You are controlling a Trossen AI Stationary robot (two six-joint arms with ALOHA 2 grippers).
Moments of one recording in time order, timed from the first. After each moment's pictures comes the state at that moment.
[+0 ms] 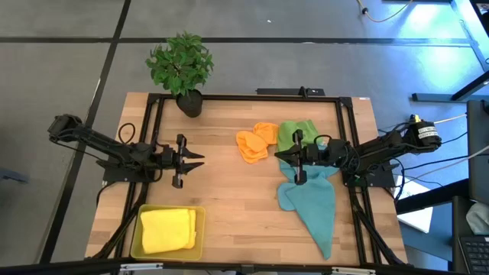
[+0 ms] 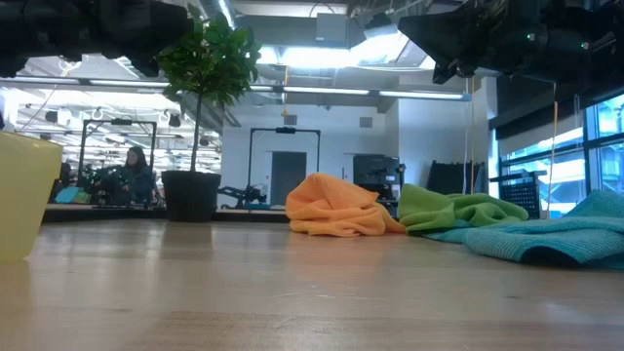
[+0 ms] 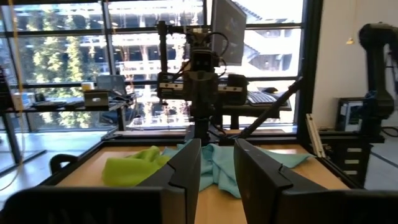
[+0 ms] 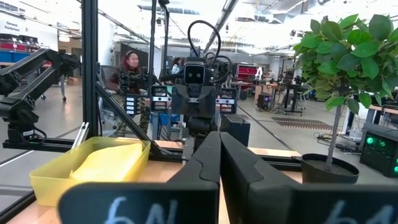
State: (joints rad) left arm -0.27 0.69 0.12 0.74 -0.32 0.06; right arm 0.06 1.28 0.28 1.22 0.03 -0.08
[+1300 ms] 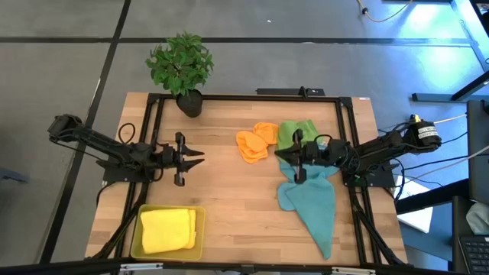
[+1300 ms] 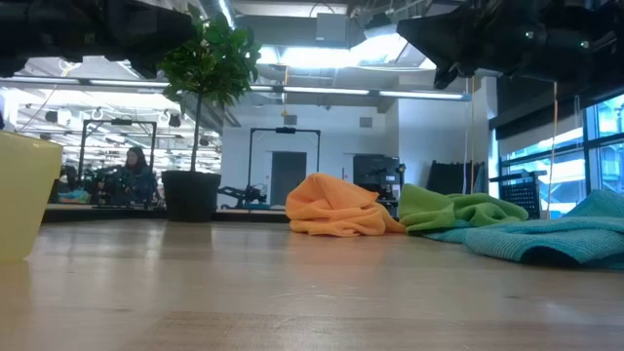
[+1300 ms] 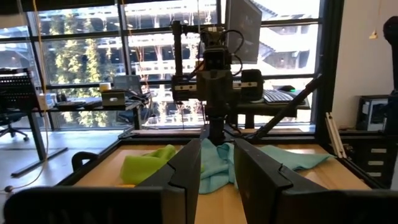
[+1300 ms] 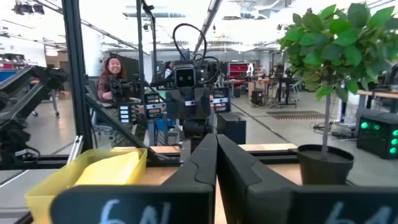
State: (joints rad) left arm -0.27 0.69 0.12 0.74 -0.38 0.09; right arm 0.07 1.28 0.29 1.22 0.08 0.01
